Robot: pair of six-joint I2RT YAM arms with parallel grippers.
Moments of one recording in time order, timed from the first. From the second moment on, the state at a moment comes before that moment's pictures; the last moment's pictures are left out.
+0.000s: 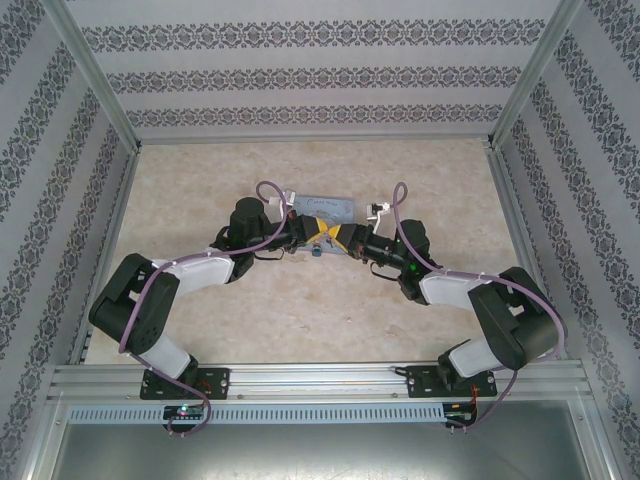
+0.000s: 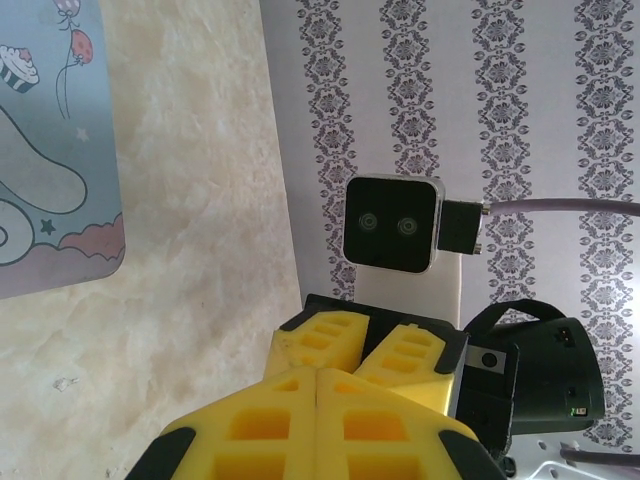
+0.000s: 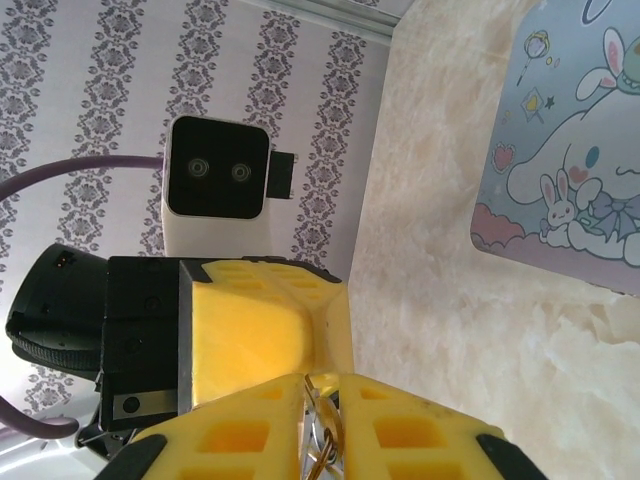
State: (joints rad) left arm -0.48 1.59 0.76 0.62 0.71 -1.21; right arm 0.46 1.47 0.47 0.90 -0.66 1.26
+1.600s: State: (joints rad) left arm -0.55 1.55 0.62 0.20 0.40 -0.60; right arm 0.40 1.74 0.52 0.96 -0.55 1.33
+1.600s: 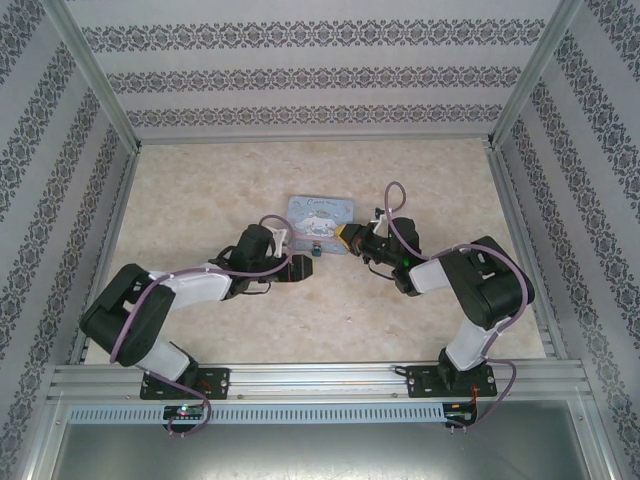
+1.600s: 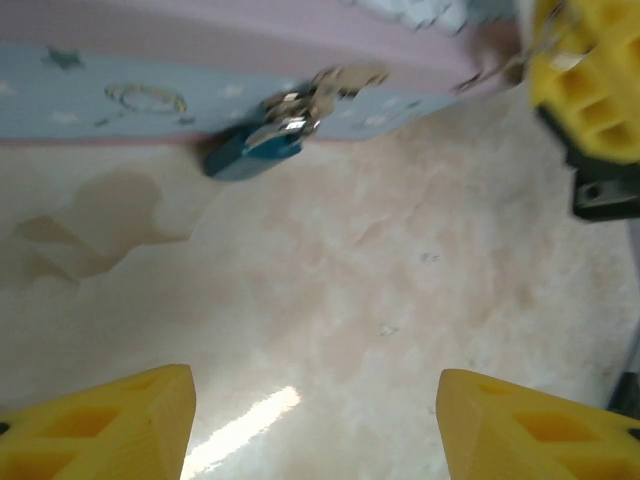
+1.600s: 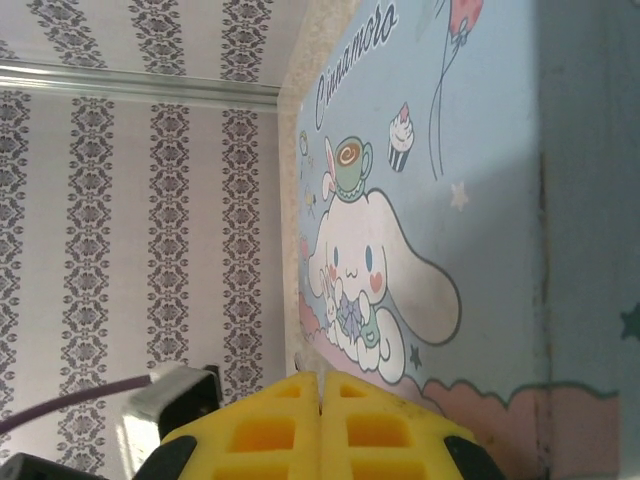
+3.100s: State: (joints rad) left arm -0.59 1.93 0.75 0.71 0.22 -0.57; right arm 0.36 1.94 0.65 1.12 -0.59 1.42
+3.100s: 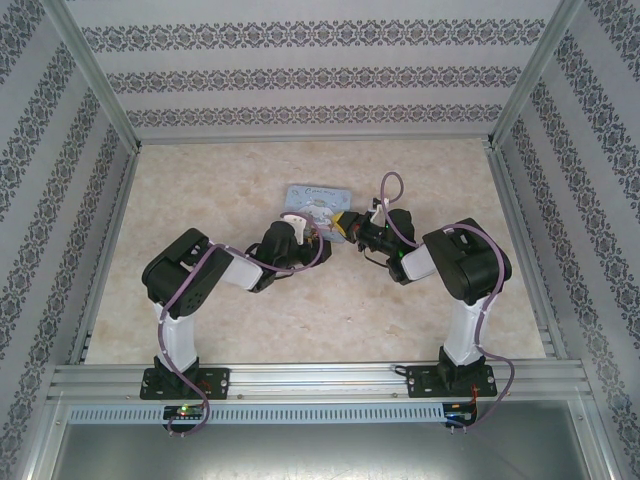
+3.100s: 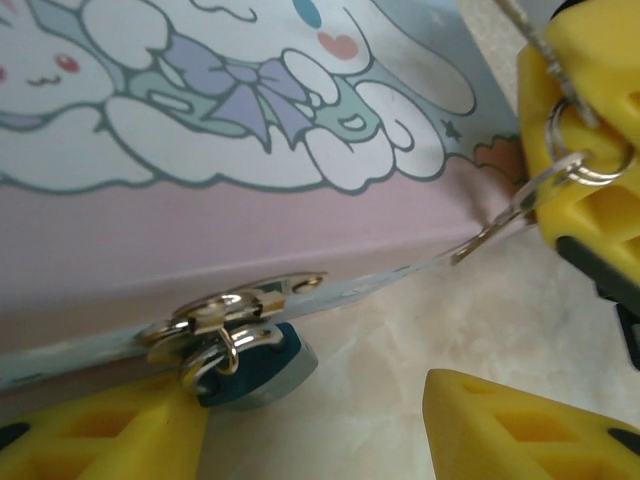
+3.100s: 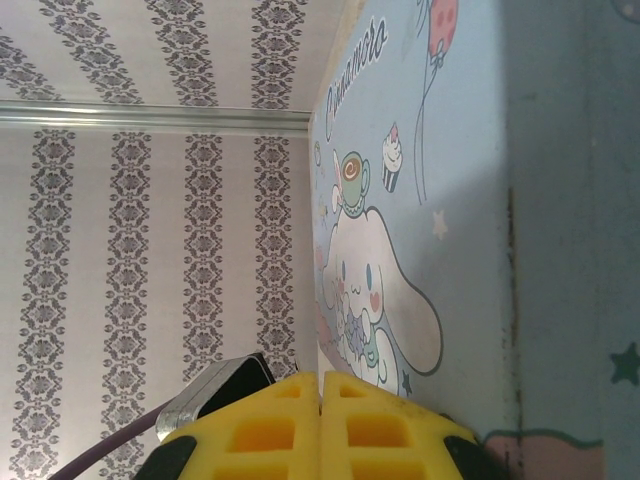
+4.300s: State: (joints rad) left arm -0.60 2.08 0.66 1.20 0.17 -1.00; right arm 0.37 1.95 0.65 1.14 -0.58 1.44
